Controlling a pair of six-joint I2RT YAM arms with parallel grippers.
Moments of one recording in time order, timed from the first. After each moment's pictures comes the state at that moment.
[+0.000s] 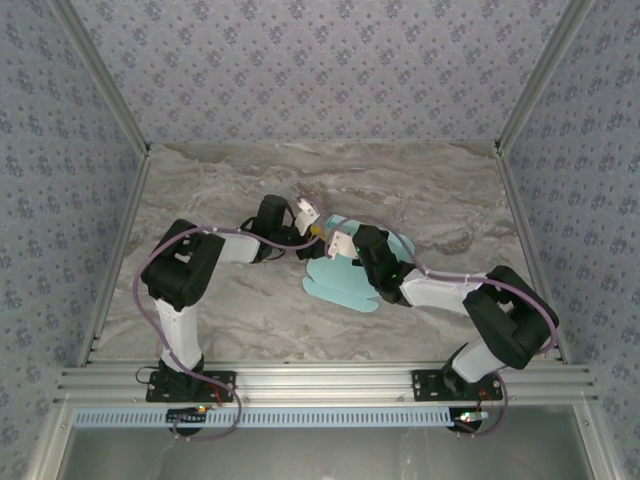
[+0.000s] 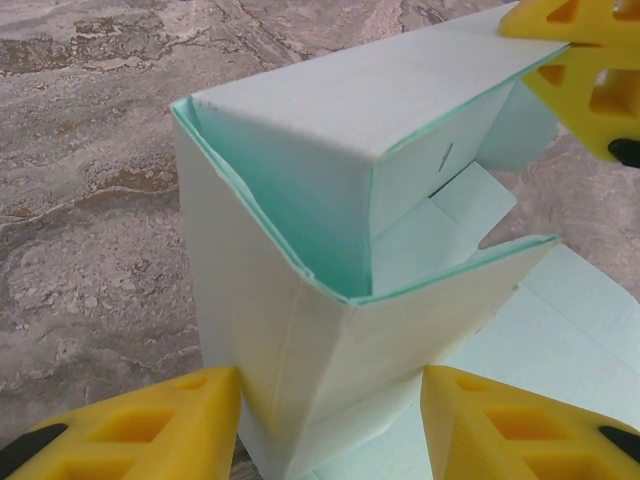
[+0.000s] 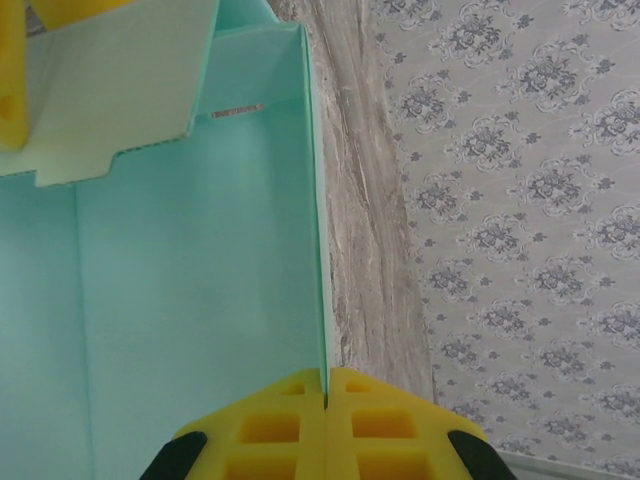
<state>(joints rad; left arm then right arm) -0.52 1.95 0.98 0.37 0.72 0.09 0.74 1.52 0.65 0.38 0.55 -1.01</state>
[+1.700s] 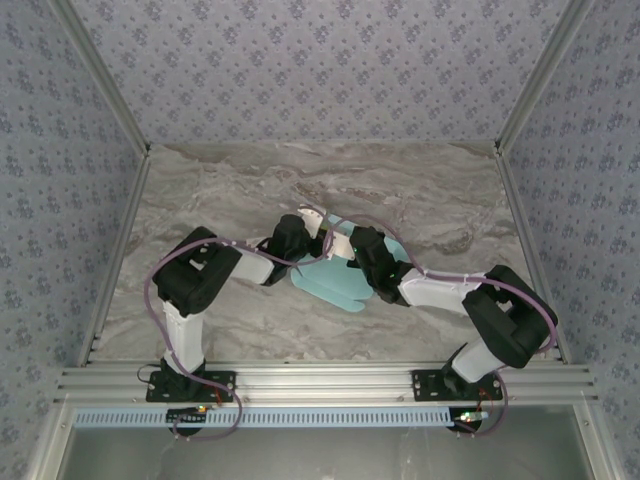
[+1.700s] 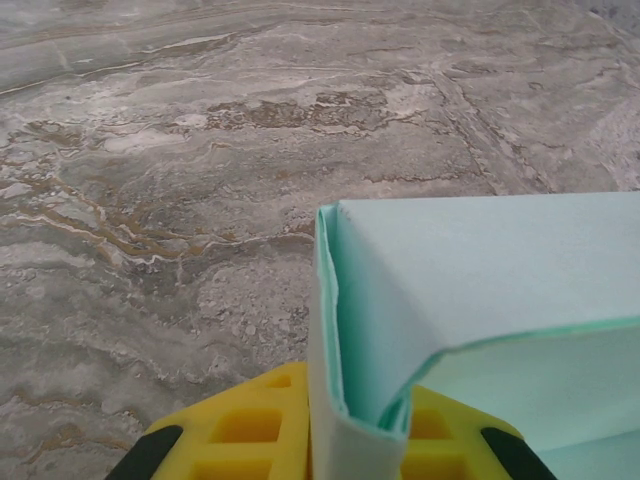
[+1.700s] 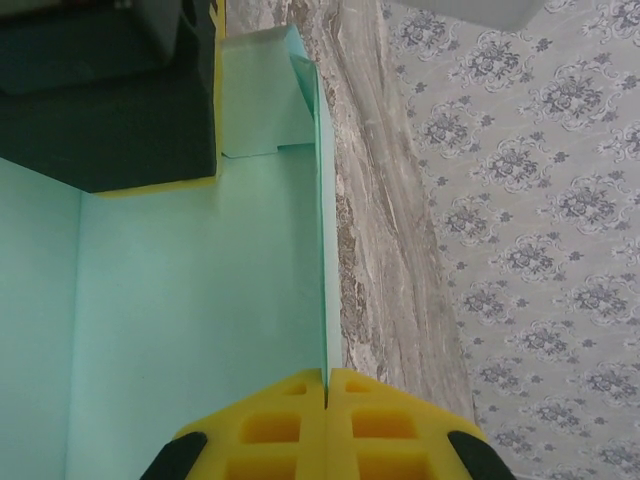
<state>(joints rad) -0.68 1.96 0.86 0.71 0.05 -0.17 0.76 1.52 0.66 0.35 0.48 -0.91</state>
